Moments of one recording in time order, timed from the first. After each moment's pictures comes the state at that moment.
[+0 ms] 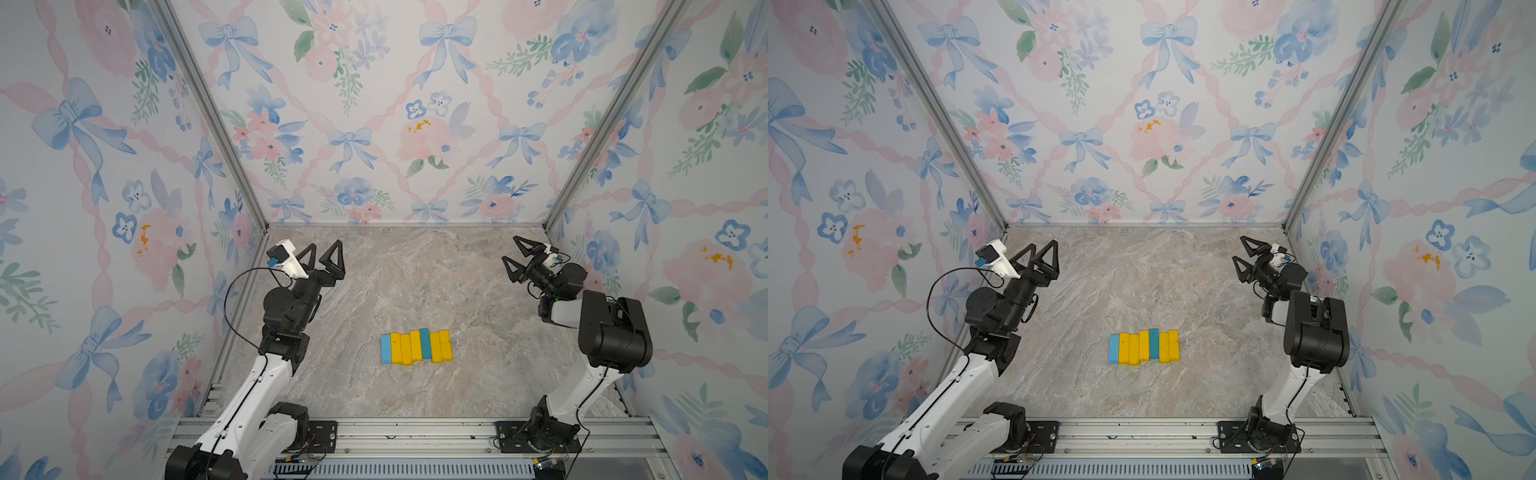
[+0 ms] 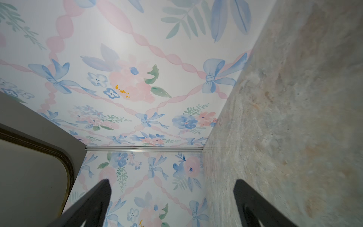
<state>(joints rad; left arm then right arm) -0.17 0.97 0.58 0.65 0.17 -0.64 -0.27 1.80 0.78 1.21 -0.84 1.65</state>
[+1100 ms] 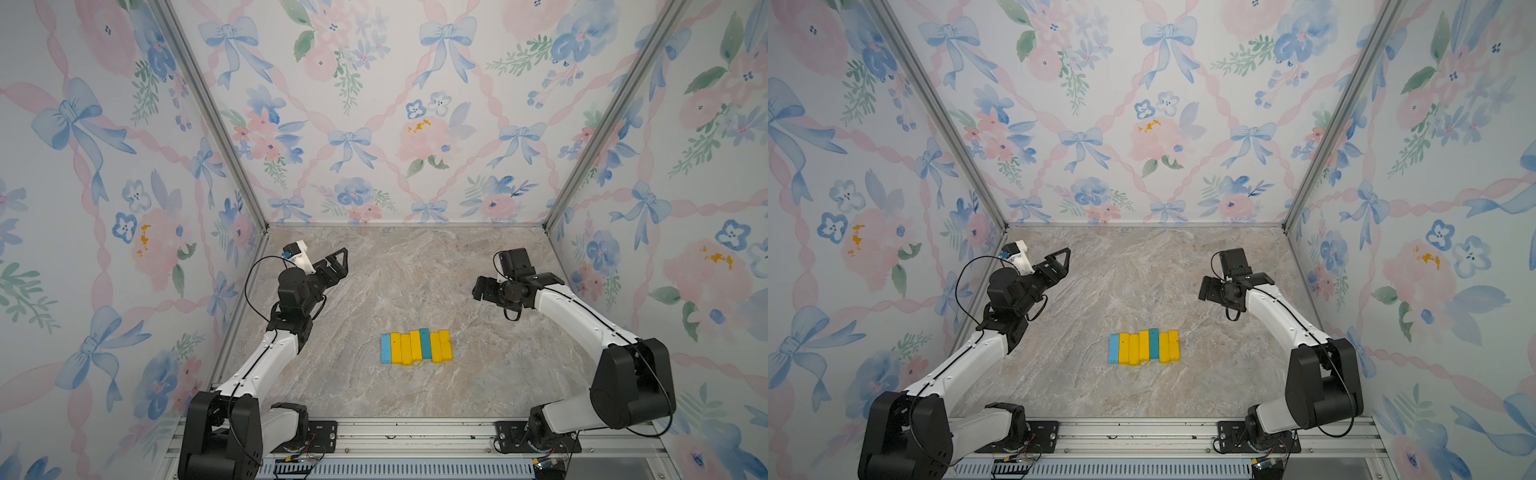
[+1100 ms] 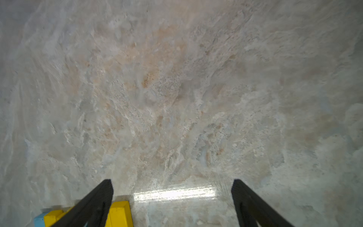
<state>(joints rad) -0.12 1.19 0.62 0.41 0.14 -0.72 0.26 1.49 1.04 -0.68 0.01 0.45</state>
